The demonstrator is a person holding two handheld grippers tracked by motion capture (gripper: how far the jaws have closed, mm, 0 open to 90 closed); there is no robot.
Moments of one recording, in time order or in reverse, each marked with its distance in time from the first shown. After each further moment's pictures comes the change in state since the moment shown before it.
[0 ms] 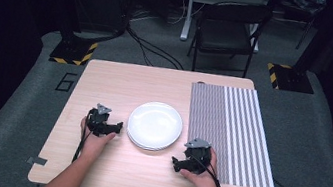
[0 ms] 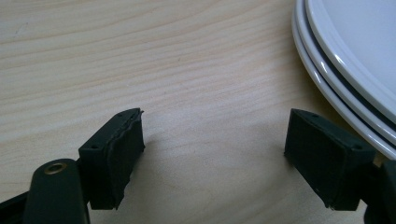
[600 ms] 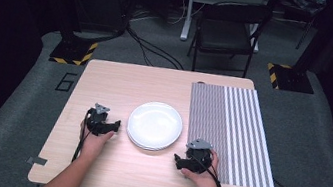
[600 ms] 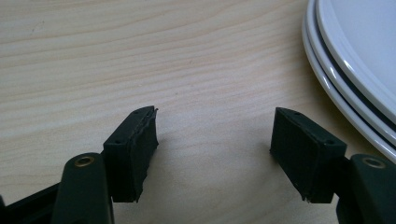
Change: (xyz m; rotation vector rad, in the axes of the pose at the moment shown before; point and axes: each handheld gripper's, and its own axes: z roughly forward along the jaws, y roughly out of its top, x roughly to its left) left arm 0.004 0.000 -0.002 -0.016 0.016 -0.035; right arm -0.001 -0.003 -0.005 -0.055 -0.022 0.004
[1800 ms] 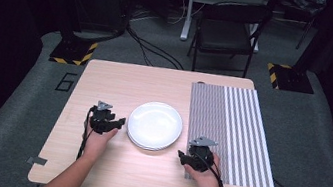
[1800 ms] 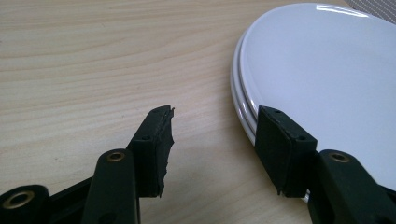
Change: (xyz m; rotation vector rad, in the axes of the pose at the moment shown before) left arm -0.022 0.021 -0.020 -0.014 -0.105 -0.053; right arm -0.003 0.010 -0.013 0.018 0.022 0.080
